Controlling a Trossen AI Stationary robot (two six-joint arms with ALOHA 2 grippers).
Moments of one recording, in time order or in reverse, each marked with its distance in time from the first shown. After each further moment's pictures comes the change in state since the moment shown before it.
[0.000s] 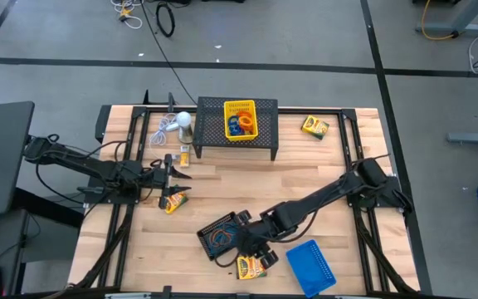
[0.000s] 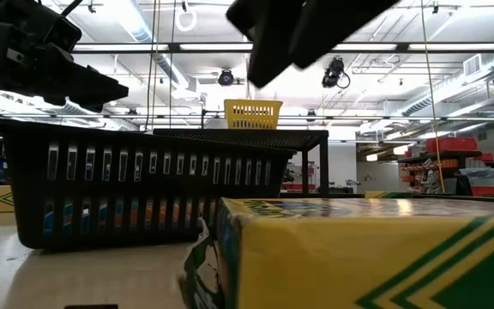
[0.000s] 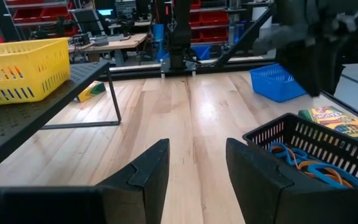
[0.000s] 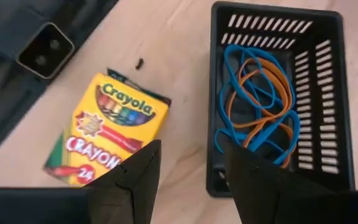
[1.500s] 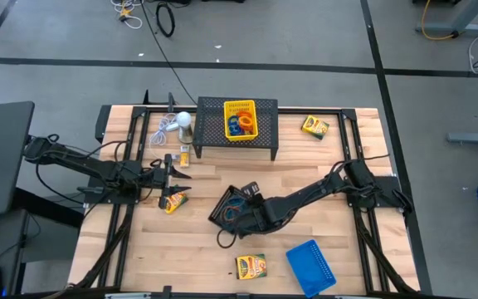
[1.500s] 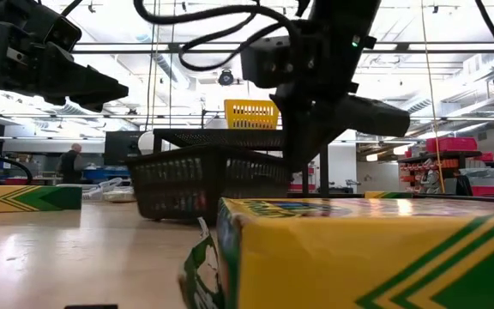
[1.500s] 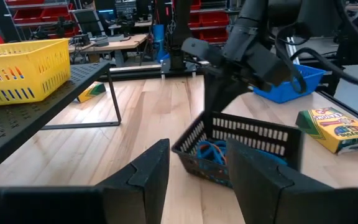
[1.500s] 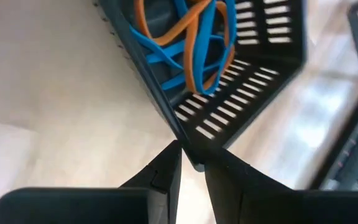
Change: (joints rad) left arm 0.000 0.000 0.000 0.003 0.001 -0.002; right arm -0.084 0.100 0.001 -0.336 0.588 -0.037
